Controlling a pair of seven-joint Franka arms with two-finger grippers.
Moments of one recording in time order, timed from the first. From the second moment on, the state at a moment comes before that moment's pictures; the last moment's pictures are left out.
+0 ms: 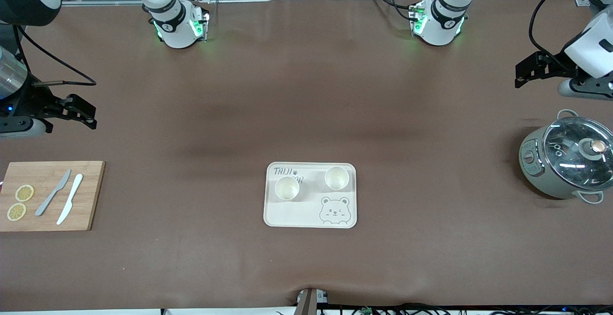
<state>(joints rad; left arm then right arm) -0.02 -0.03 -0.06 -1.57 0.03 1.47 0.07 0.04 0.06 -0.01 -1.58 -0.04 1.71 -0.07</state>
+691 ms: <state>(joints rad) -0.01 -0.02 -0.07 -1.57 0.07 1.46 0.07 0.03 0.07 -0.01 -1.54 -0.04 1.73 -0.10</state>
